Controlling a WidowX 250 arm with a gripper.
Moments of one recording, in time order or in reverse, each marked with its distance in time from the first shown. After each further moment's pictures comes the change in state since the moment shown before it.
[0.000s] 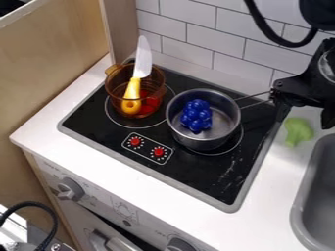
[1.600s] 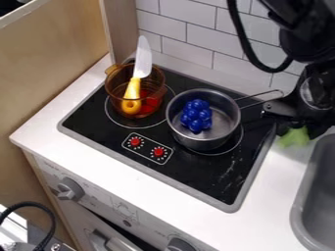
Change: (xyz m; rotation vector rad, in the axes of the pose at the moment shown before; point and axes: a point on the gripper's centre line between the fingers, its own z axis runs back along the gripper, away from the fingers) arm -0.007 0.001 -0.035 -0.059 -0.040 0.034
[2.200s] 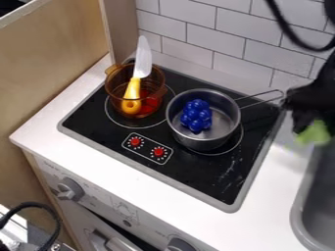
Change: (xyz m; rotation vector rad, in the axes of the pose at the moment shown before) arm -0.002 -0.010 0.056 0.152 0.147 0.047
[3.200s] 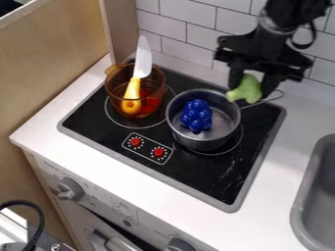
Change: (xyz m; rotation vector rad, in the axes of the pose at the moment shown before) arm 0.042 0.084 -0.002 -0.008 -0.021 -0.197
